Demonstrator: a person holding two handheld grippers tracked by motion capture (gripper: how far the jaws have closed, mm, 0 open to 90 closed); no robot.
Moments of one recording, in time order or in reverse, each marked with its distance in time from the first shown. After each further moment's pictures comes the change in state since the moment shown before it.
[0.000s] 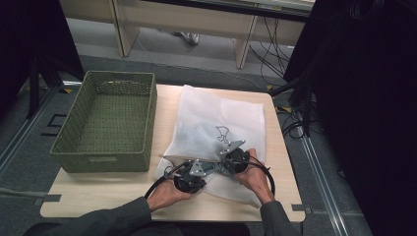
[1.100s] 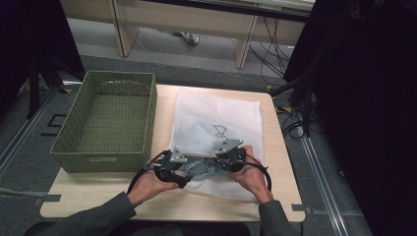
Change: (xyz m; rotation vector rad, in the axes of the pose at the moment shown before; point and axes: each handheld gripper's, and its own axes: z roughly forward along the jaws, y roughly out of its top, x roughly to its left) left arm 0.034 -0.004 -0.044 -0.004 0.103 -0.132; right arm 0.017 0.022 -0.023 -0.166 -0.020 -0.112
